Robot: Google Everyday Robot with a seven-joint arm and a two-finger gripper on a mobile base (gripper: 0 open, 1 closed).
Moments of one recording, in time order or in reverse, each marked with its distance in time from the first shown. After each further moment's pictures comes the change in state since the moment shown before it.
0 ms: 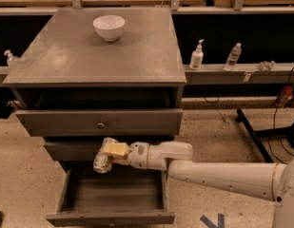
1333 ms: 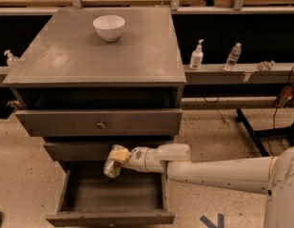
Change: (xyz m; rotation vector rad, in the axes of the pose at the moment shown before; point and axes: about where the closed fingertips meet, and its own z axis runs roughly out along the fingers) arm 0.011 0.078 -0.008 -0.313 0.065 -0.028
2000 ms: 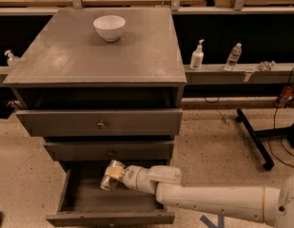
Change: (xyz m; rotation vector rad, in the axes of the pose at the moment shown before) arm -0.042 0.060 0.035 -0.079 0.102 -0.027
